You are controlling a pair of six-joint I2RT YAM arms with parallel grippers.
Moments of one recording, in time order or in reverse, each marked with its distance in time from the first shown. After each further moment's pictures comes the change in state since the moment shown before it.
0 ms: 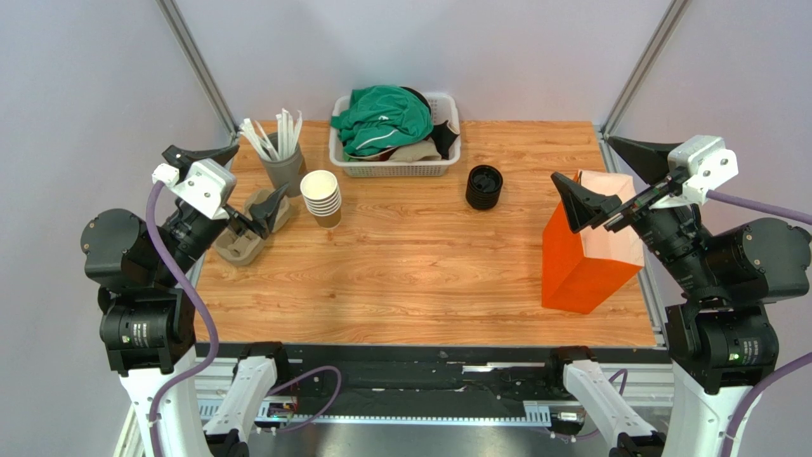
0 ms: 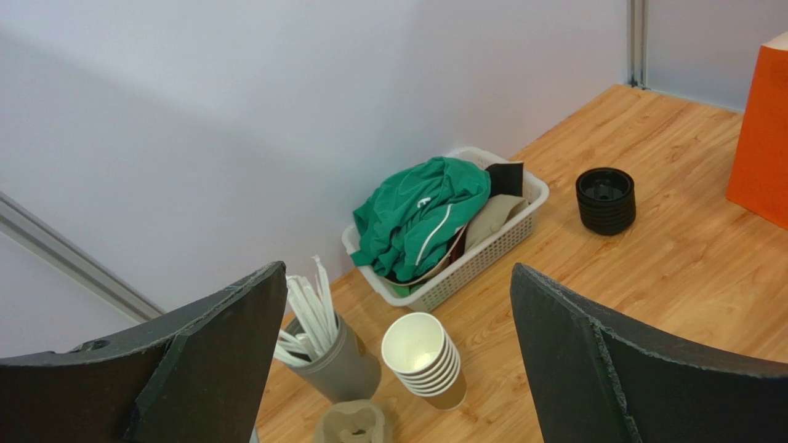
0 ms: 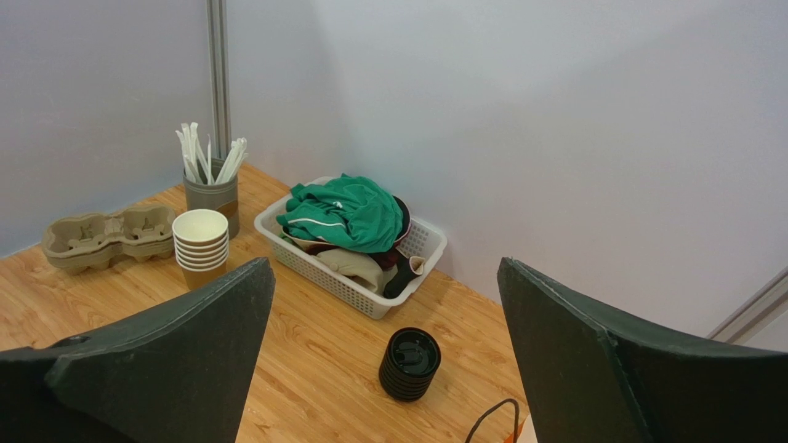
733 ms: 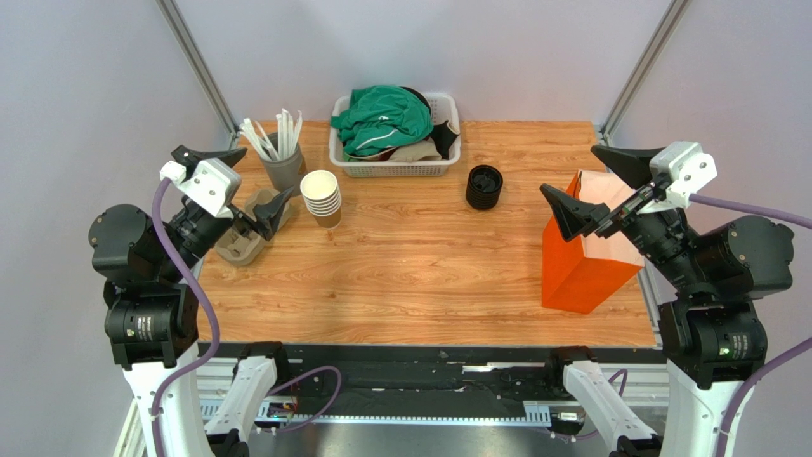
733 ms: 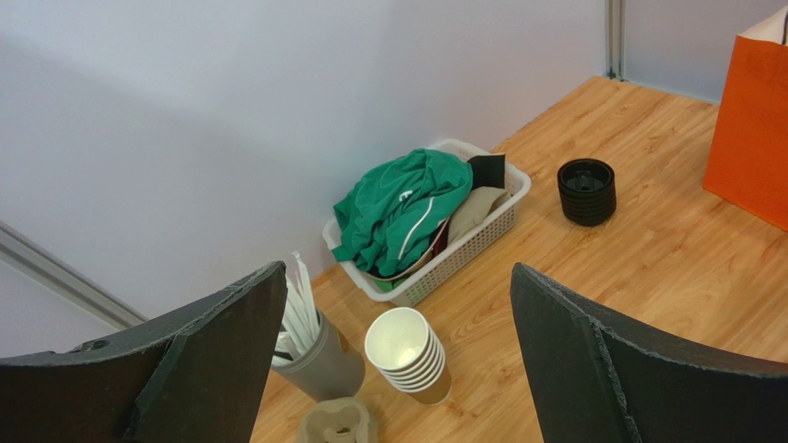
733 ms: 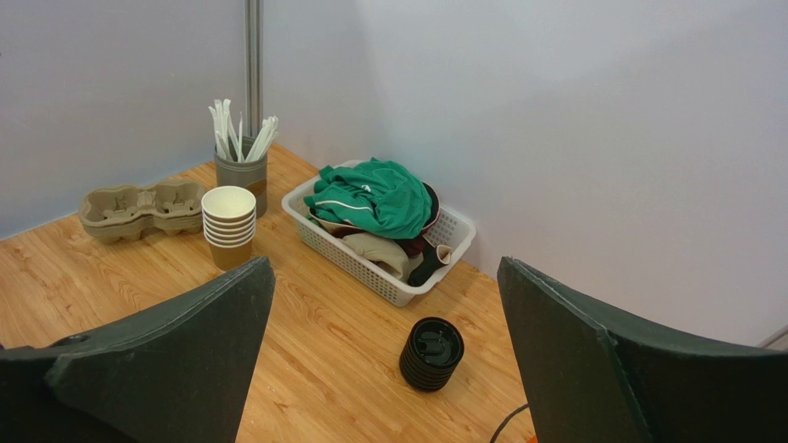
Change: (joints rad) left arm 0.000 0.000 -0.033 0.006 0.034 -0.006; right arm 0.000 -0.021 -0.067 0.012 -0.079 -0.005
